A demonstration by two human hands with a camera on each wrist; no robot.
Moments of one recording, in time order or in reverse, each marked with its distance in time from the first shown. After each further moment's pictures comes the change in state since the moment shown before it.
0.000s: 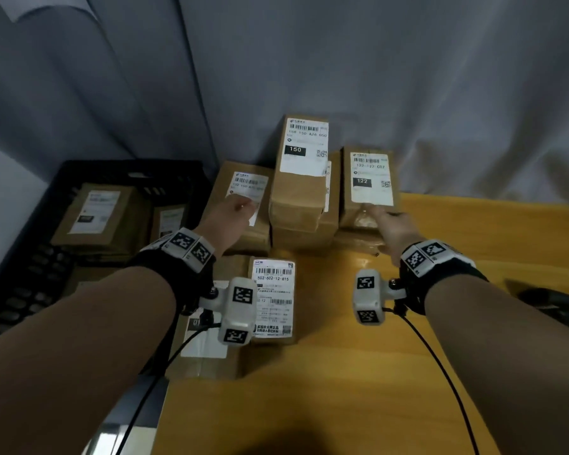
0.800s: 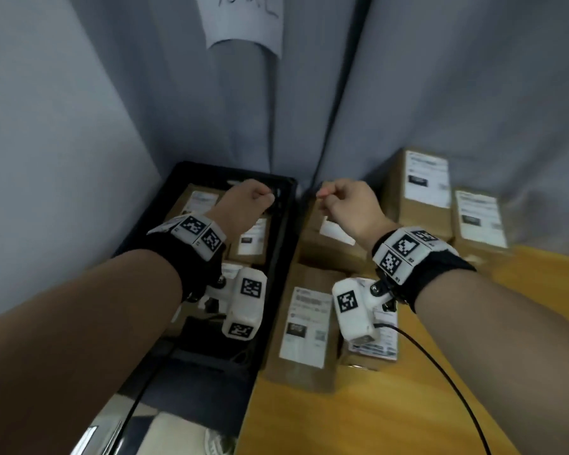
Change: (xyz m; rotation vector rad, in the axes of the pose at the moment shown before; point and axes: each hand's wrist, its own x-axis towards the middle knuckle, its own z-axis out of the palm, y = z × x) left_hand -0.029 -0.052 -0.168 0.172 0.196 0.157; right_hand -0.139 -0.083 0.199 -0.258 -0.388 -0.751
